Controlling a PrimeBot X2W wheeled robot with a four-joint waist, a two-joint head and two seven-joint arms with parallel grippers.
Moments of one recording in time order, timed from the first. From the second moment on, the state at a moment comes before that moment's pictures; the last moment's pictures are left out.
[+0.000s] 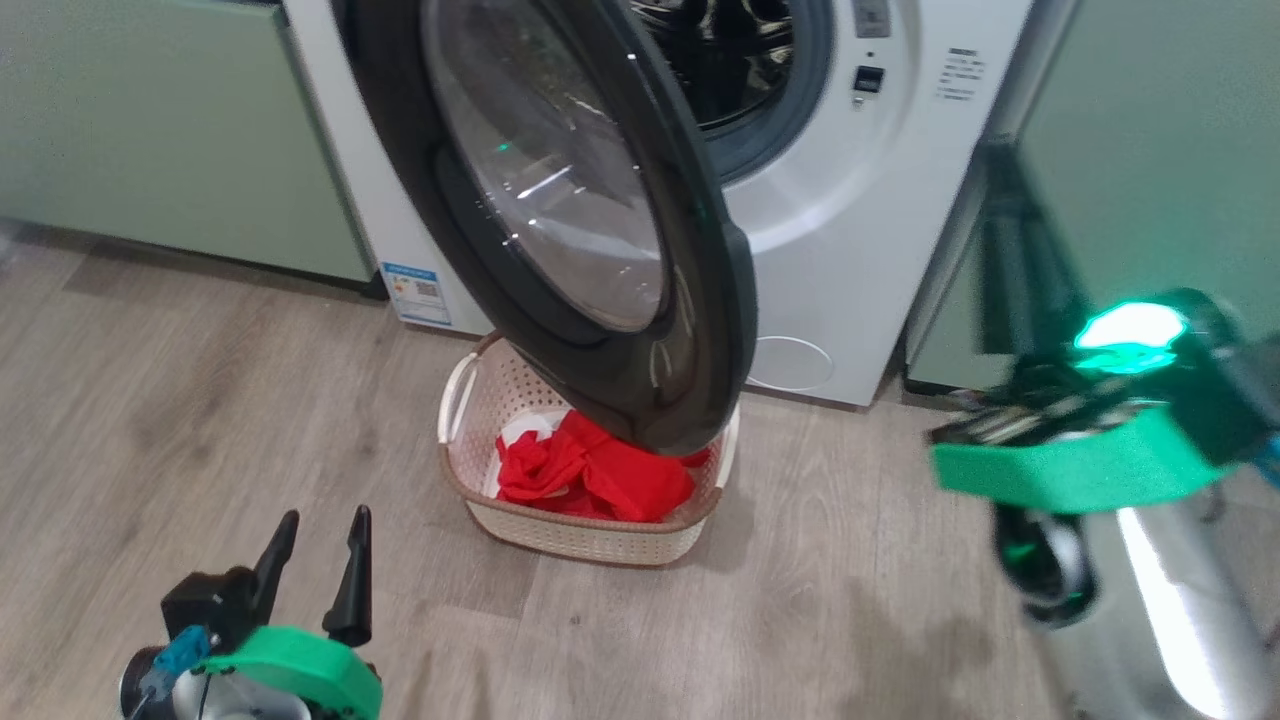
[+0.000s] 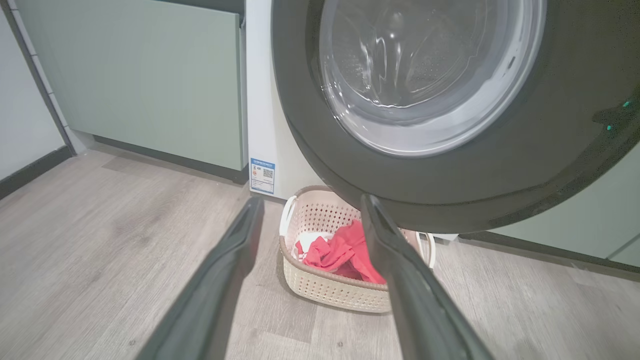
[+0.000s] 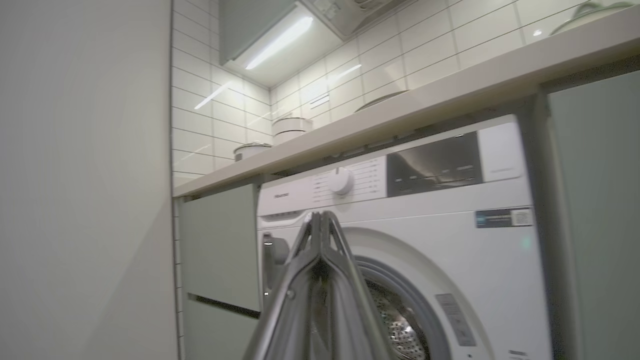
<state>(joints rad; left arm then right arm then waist) -0.03 0.13 0.02 0.42 -0.29 -0.13 -0.25 -0.35 -0.10 0.27 -0.10 0.38 0.13 -0.26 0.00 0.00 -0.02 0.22</state>
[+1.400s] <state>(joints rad) -0.09 0.08 -0.05 0.39 -0.27 -0.13 -0.25 -0.58 -0.07 0.56 0.63 0.49 0.13 -0.26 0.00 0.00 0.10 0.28</state>
